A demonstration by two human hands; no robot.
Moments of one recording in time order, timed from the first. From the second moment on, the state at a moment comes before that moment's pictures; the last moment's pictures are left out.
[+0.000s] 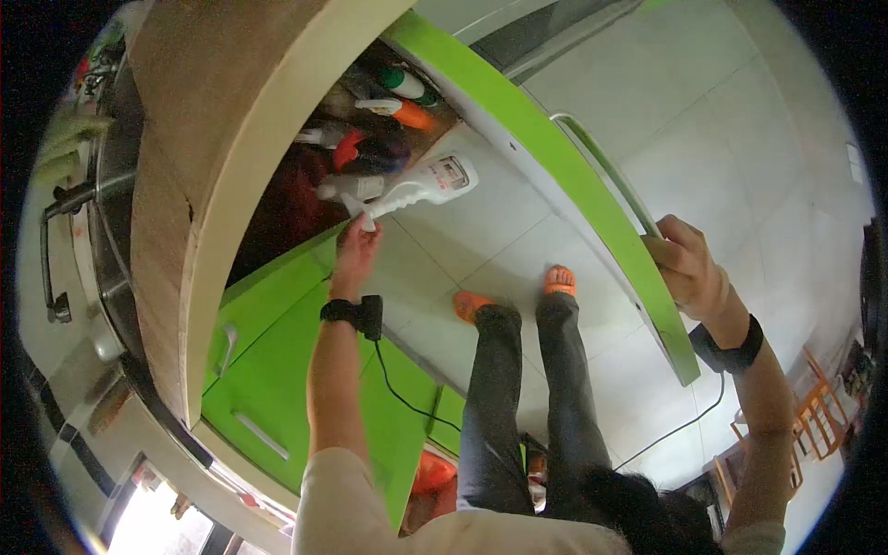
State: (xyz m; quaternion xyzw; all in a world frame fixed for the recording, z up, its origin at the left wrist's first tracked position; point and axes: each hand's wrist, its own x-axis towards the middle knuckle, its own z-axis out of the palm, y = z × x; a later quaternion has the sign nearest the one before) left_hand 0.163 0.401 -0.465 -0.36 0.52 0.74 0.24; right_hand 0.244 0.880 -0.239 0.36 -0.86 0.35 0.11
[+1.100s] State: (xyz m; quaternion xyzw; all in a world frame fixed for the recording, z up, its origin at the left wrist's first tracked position) left_hand -0.001 0.413 -0.414 -0.11 0.95 0.21 0.20; right_hand 0.247 0.884 -0.242 0.32 -0.87 0.38 0.05
